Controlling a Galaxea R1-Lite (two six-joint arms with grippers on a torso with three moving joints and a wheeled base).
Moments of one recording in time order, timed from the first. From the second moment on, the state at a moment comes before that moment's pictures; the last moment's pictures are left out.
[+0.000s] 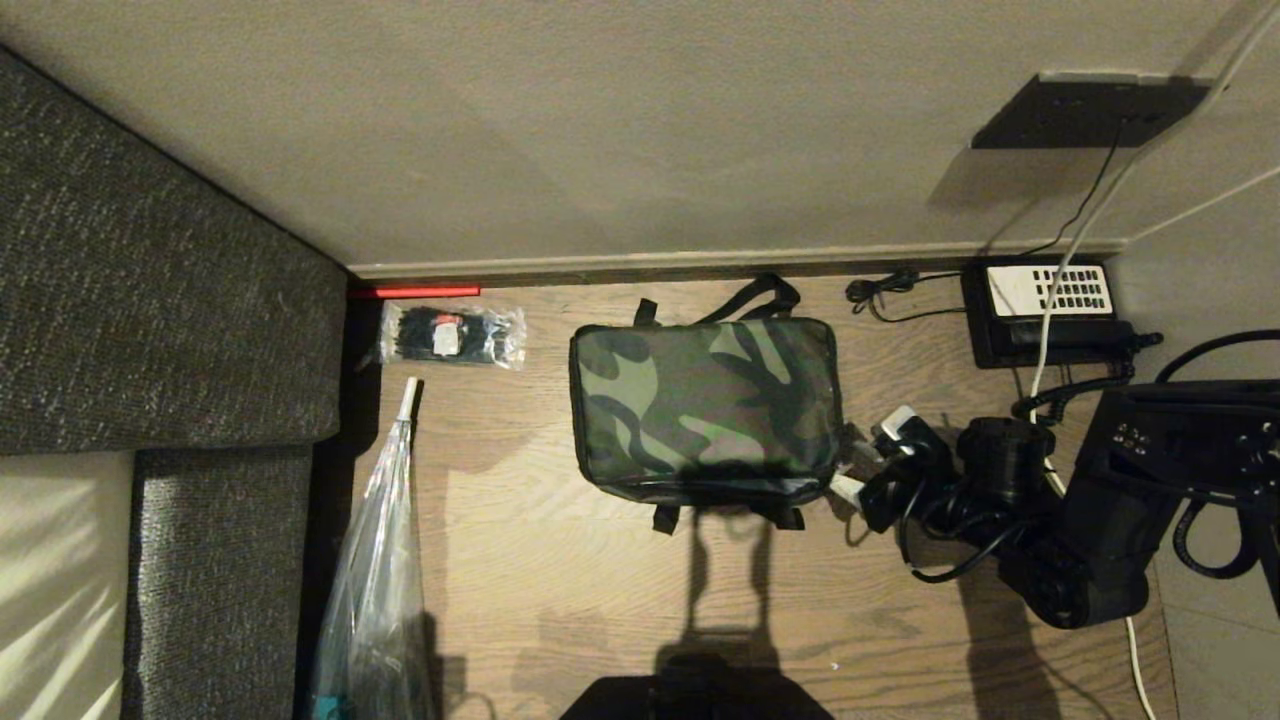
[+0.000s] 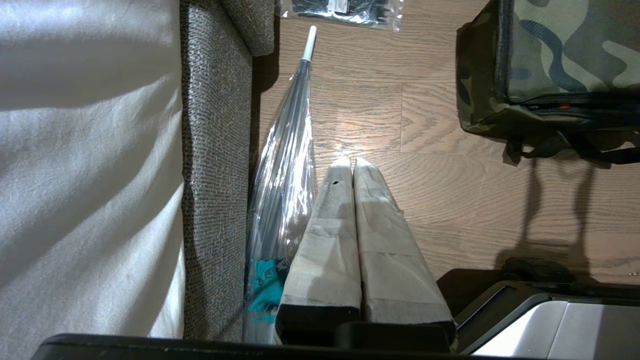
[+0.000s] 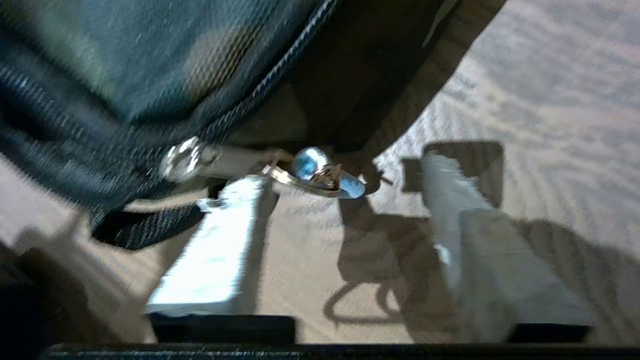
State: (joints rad) left arm 0.00 0.00 0.00 0.00 0.01 -0.02; right arm 0.14 2.35 -0.72 -1.35 0.37 -0.42
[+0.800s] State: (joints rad) left arm 0.00 0.00 0.00 0.00 0.01 -0.02; right arm 0.15 2.40 -0.79 -1.35 0.37 -0.40
